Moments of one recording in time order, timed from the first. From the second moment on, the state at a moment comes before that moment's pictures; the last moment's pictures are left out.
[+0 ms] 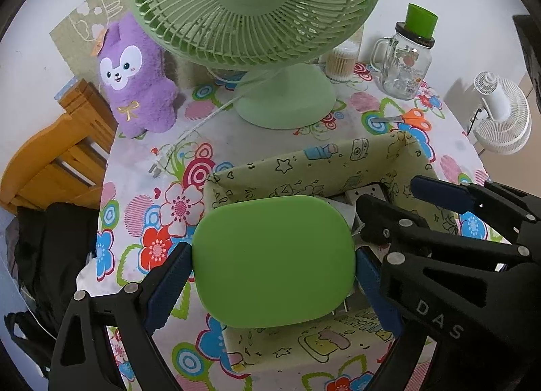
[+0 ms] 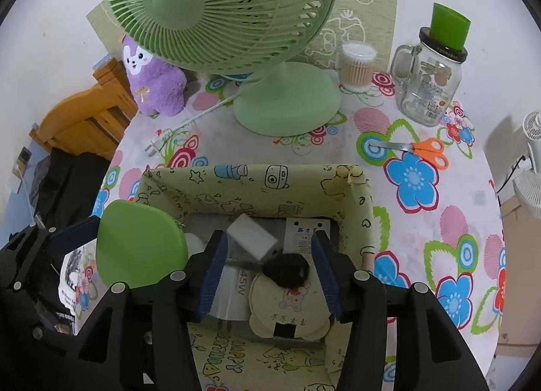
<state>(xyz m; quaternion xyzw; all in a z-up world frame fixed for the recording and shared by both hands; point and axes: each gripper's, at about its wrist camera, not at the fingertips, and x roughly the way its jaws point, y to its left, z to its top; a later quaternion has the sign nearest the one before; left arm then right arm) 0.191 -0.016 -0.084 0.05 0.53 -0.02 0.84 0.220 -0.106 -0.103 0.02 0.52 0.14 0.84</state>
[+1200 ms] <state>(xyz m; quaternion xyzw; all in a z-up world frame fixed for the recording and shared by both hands) 0.213 -0.069 -0.116 0.06 0.55 -0.09 0.83 0.202 -0.176 -0.103 0.03 0.53 0.02 0.84</state>
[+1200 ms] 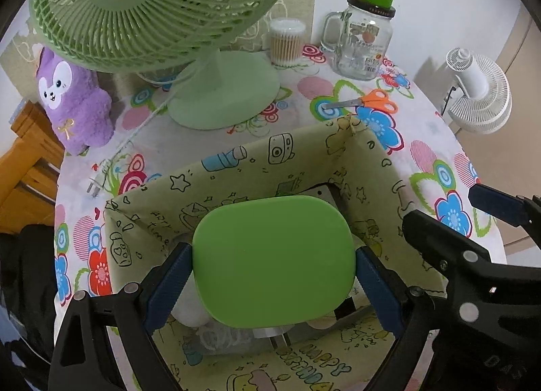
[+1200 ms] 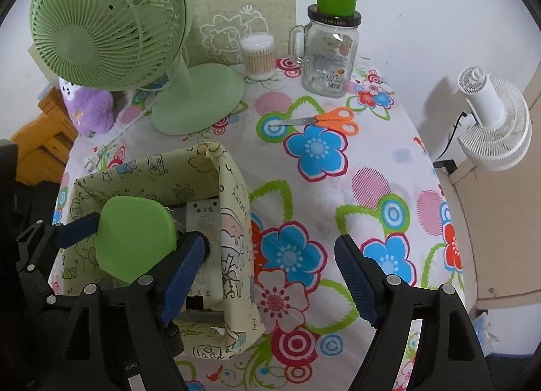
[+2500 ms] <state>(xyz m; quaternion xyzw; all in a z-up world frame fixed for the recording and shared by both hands) 0.169 -0.046 -0.085 0.06 0.53 -0.06 0.84 0.171 -0.154 -0.083 0.03 0.53 0.04 0.85</state>
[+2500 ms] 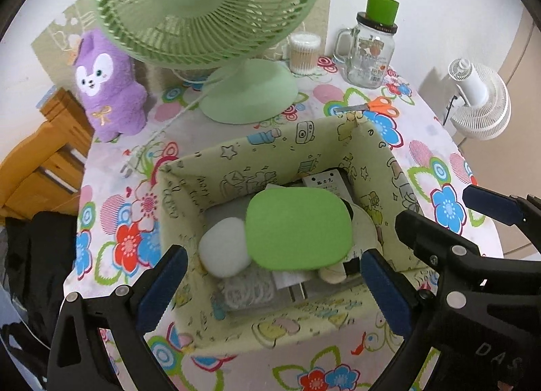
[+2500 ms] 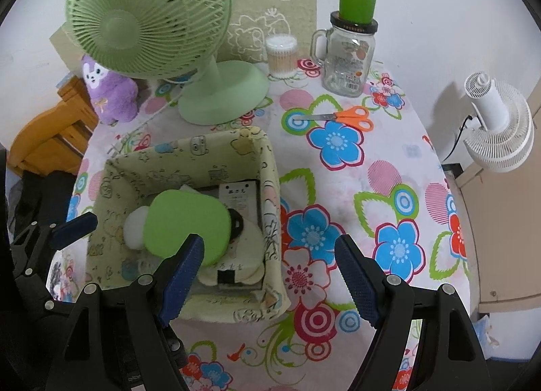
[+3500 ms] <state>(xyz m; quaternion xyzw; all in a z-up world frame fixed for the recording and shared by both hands) 0.066 -0.009 -0.018 0.01 0.47 0.01 0.88 0.084 -0.154 -0.020 0.00 0.46 0.07 0.88</state>
